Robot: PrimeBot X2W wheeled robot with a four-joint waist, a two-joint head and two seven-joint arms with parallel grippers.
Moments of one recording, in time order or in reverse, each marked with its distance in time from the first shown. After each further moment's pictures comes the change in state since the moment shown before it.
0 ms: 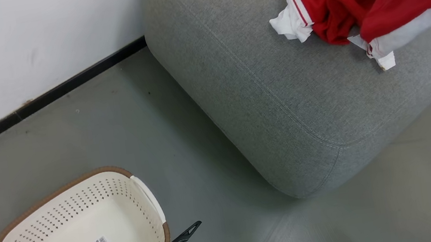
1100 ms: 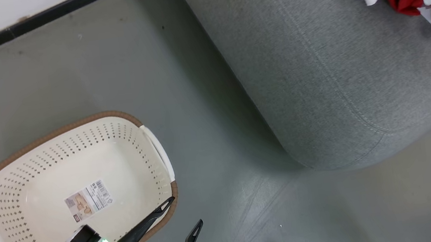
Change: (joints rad) left arm -0.024 0.095 0.073 -0.123 0.040 0.019 0.000; right arm -0.360 -0.073 -0.202 0.529 0.038 0.000 0.012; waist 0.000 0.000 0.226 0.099
